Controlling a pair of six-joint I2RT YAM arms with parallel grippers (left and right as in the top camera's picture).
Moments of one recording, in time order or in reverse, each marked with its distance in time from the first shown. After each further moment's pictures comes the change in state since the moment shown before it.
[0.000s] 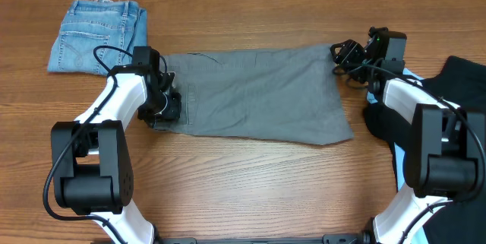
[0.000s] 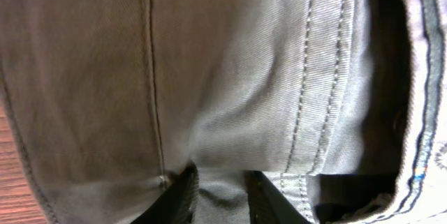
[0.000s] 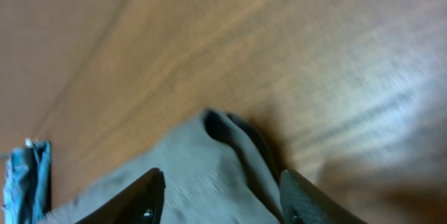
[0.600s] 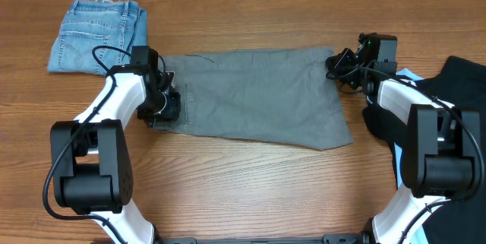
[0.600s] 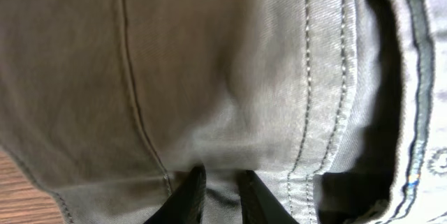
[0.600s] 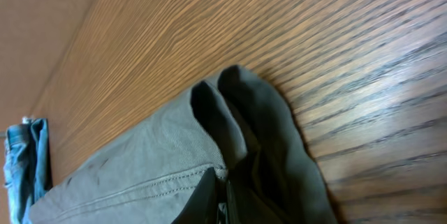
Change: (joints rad) left arm 0.003 0.003 0.003 0.001 0.004 0.006; right arm 0.040 0.005 -0.010 -0.035 -0.004 0.011
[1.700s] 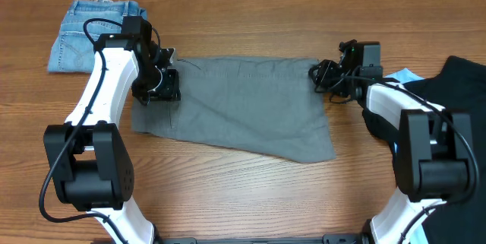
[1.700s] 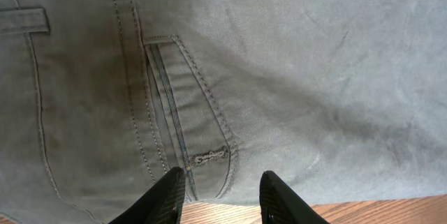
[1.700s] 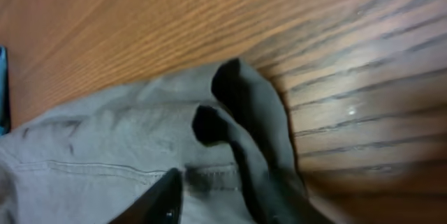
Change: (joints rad) left arm 0.000 0.019 0.313 -0.293 0.092 0.069; right arm 0.089 -0.018 -0.039 -0.091 -0.003 -0.149
